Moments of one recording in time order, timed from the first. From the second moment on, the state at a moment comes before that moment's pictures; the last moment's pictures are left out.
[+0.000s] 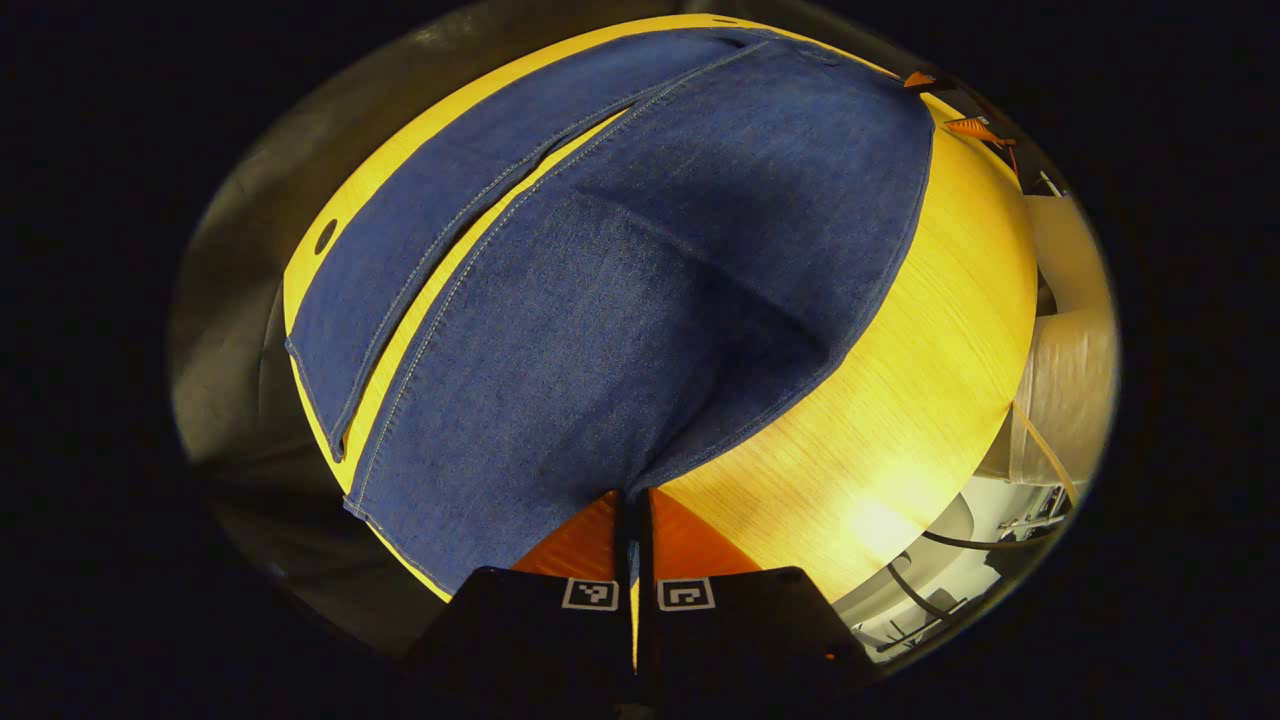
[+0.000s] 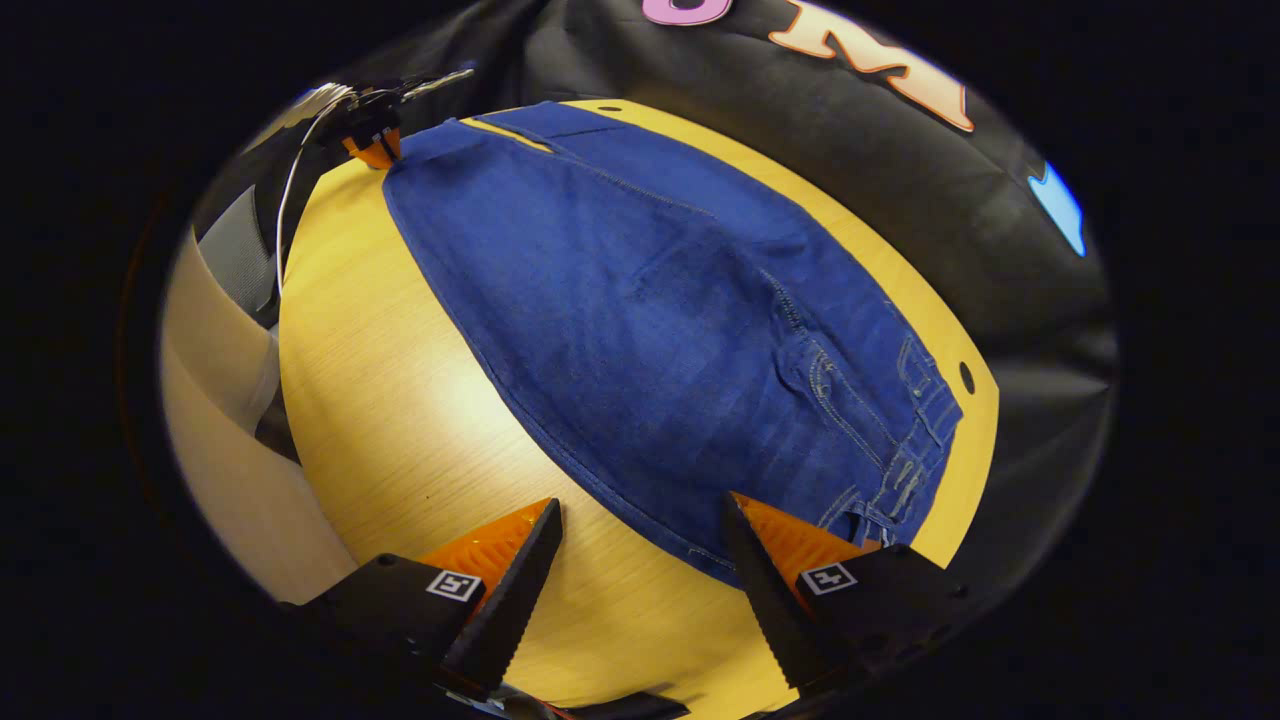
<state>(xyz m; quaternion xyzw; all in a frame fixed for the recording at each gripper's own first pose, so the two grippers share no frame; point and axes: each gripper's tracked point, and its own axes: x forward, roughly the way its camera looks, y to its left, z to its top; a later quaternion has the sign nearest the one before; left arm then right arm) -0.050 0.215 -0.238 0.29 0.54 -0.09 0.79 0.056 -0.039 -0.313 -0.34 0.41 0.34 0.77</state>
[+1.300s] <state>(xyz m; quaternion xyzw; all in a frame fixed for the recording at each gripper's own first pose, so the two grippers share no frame) -0.045 0.213 -0.240 0.27 0.53 -0.07 0.80 0.085 -0.043 -0.322 -0.27 0.49 0.32 0.77</state>
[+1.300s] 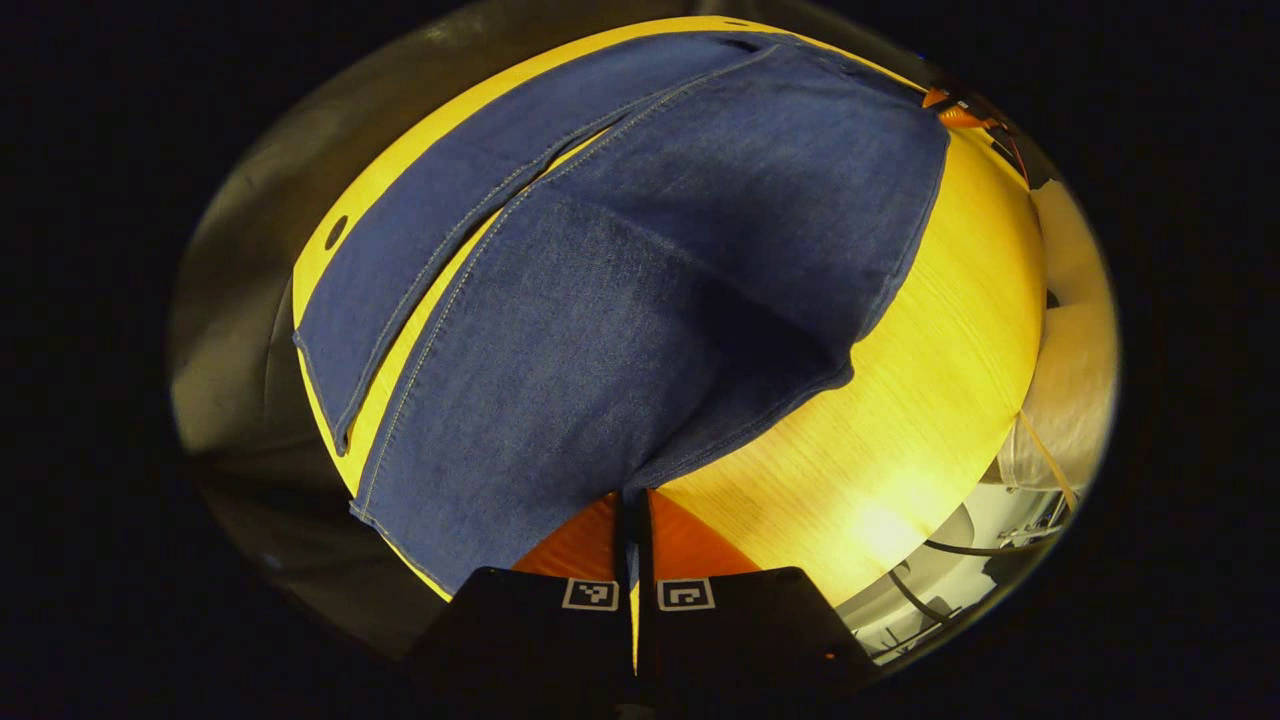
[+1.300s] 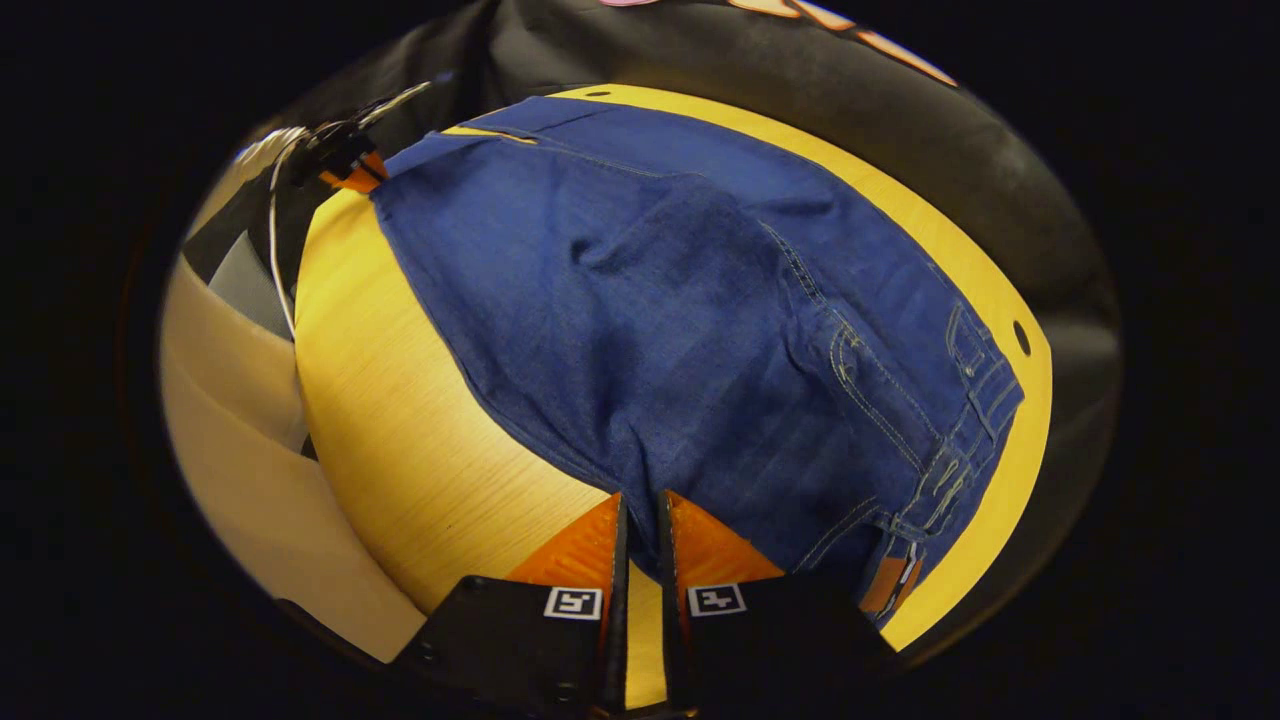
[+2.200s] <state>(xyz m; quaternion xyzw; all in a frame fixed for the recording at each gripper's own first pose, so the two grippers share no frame) -0.011 0.220 -0.174 0.03 0.28 0.19 0.94 0.126 -0.035 -0.243 -0.14 0.36 0.12 0.92</state>
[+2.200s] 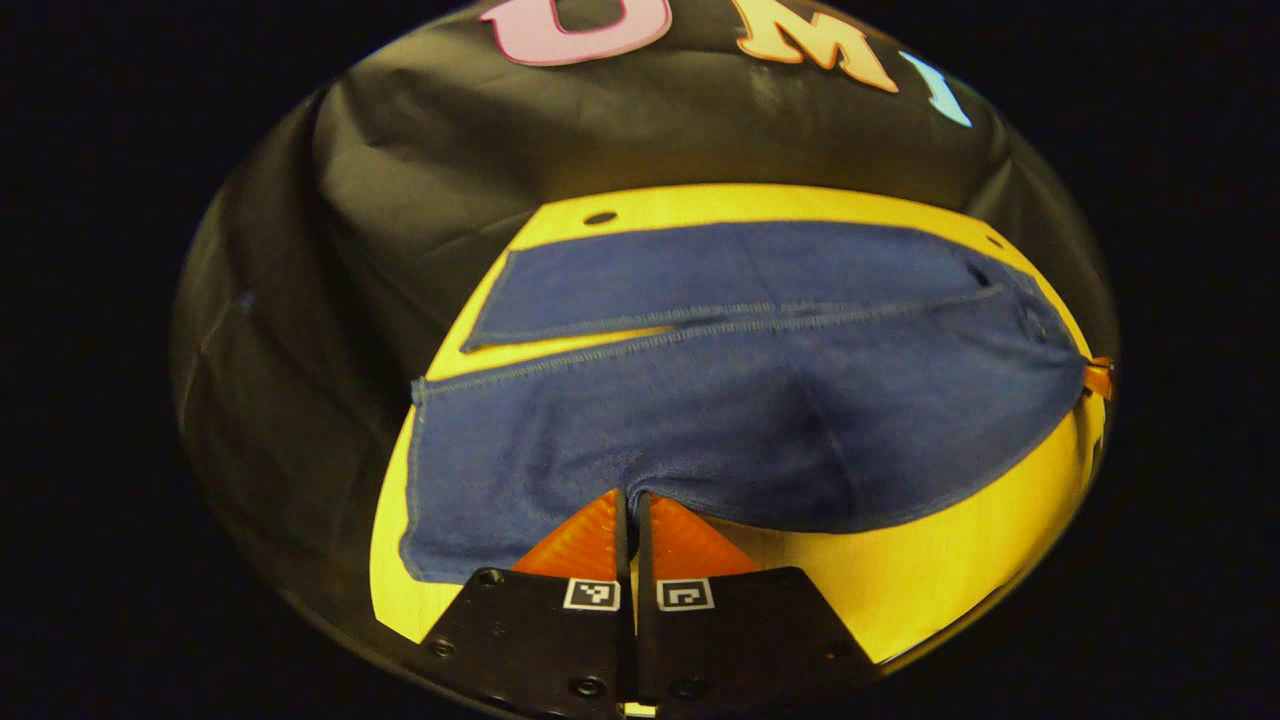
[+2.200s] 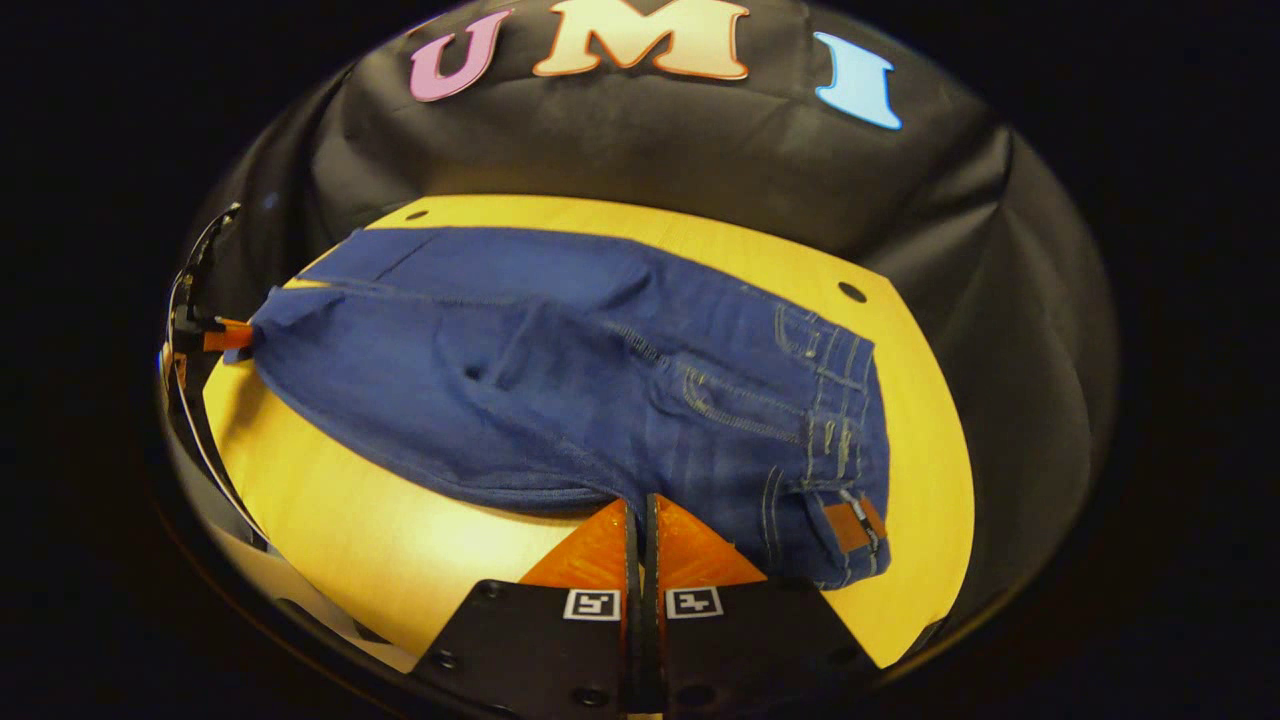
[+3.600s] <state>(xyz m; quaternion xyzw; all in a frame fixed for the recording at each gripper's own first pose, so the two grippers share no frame) 0.283 0.310 -0.072 0.24 0.28 0.30 0.88 0.436 0.011 -0.271 -0.06 0.30 0.02 0.95</state>
